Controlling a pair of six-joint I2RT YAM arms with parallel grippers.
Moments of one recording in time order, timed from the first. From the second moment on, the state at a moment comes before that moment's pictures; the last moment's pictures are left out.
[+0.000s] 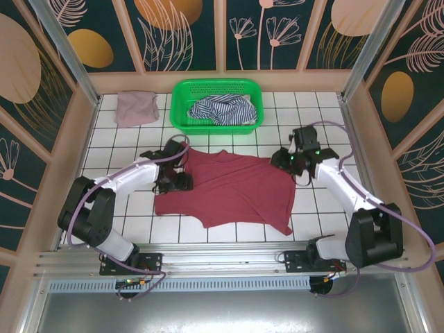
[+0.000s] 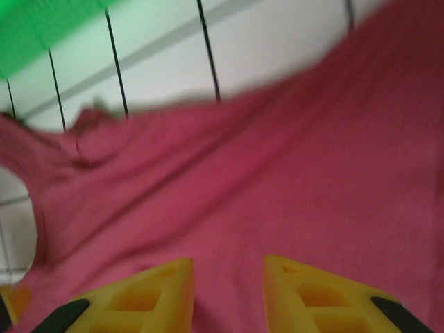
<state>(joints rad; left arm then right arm) -0.49 1.58 0.98 -0.72 0.07 -0.55 0.27 1.30 0.87 -0.60 -0.27 0.61</state>
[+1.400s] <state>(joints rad) -0.34 2.07 1.45 -0.55 0.04 -0.29 0.22 1.33 0.76 -0.61 -0.11 0.60</state>
